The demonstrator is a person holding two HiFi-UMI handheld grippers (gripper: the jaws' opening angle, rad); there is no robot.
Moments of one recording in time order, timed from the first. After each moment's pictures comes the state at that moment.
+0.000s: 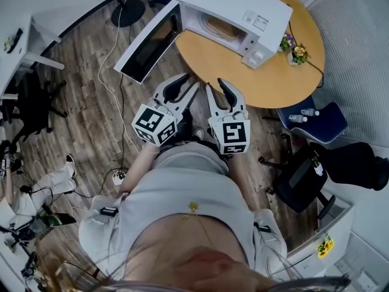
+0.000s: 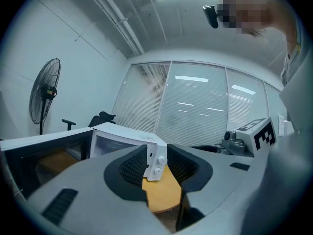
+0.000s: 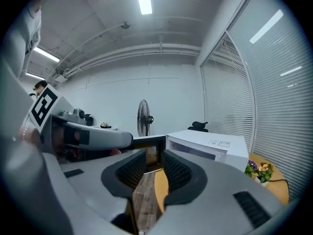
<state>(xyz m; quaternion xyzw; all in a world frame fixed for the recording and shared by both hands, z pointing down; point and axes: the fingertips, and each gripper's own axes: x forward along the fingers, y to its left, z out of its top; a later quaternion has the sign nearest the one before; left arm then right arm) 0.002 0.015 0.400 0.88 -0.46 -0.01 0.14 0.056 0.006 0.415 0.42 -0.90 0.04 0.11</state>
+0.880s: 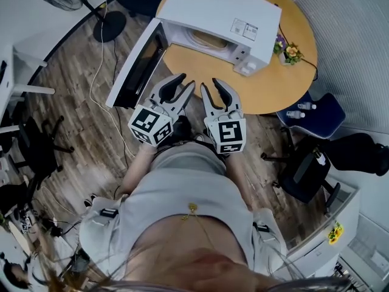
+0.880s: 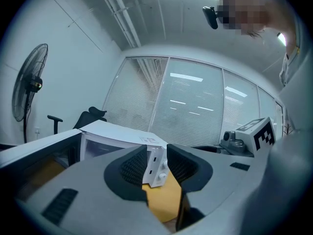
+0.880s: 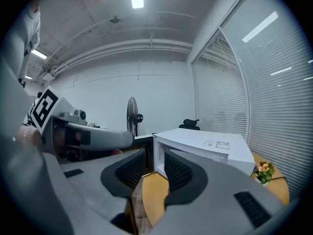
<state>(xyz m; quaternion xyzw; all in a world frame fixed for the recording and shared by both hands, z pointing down) -0.003 -0.073 0.409 0.91 -0.39 0.01 0.15 0.048 -0.075 0.425 0.47 -0.87 0.07 0.11</state>
